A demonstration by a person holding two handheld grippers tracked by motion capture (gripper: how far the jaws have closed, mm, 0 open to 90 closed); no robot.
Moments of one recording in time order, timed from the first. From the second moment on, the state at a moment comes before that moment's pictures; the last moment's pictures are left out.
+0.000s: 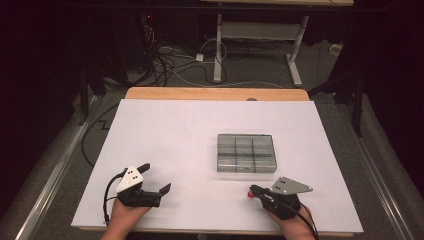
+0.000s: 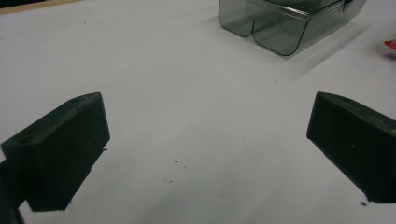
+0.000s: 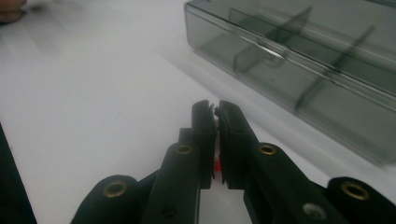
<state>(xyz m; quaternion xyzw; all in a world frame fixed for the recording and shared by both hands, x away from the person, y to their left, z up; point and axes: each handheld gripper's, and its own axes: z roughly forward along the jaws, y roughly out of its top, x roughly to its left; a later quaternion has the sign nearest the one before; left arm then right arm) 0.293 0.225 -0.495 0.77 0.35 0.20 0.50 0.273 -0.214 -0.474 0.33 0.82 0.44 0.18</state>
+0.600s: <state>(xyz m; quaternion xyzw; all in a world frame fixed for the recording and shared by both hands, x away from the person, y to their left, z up) 0.292 0.227 -0.495 0.77 0.35 0.20 0.50 0.265 -0.251 -0.481 0.36 0.81 0.42 0.20</state>
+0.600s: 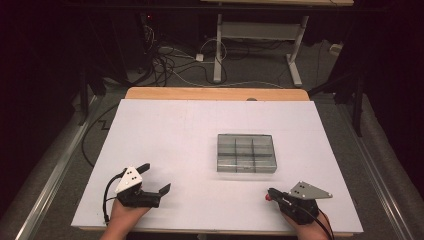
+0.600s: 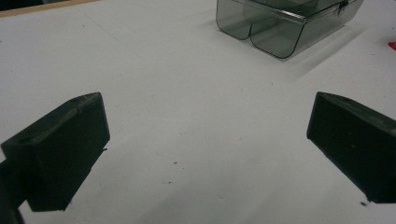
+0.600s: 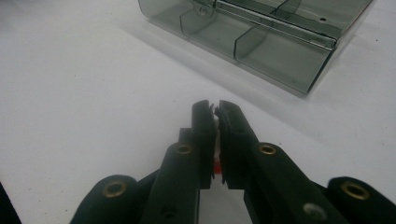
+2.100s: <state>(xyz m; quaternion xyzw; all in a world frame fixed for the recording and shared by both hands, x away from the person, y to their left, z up) 0.293 0.226 -0.495 0.76 0.36 0.20 0.50 0.278 -0.295 -0.477 0.45 0.74 0.45 0.24</state>
